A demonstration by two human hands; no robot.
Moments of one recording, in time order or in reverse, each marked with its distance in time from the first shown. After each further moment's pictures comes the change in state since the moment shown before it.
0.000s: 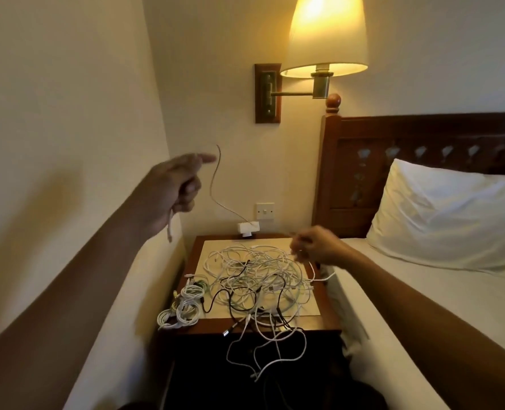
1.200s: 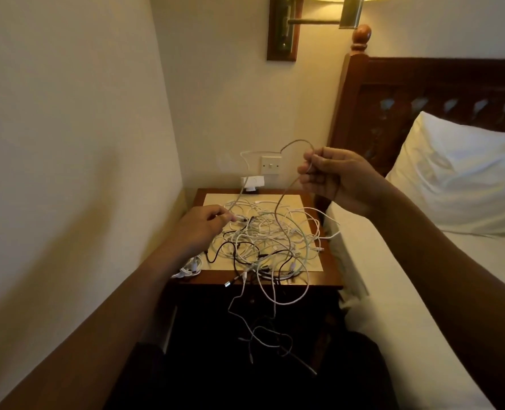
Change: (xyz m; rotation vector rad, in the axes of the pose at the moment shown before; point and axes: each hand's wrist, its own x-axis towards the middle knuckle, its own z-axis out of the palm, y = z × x) left_hand -0.055 -0.146 0.029 0.532 0.025 -0.298; right_hand -0.030 -0.058 -0.019 0.943 -0.148 -0.116
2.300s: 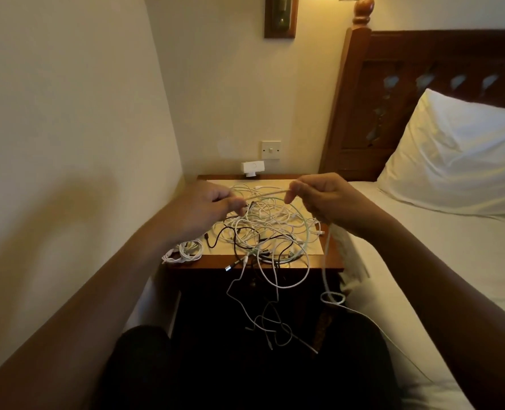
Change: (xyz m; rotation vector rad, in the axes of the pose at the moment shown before) left_hand -0.035 0.059 -0.016 0.170 -0.172 0.112; right_hand -0.030 0.051 0.010 -0.716 0.014 -0.129
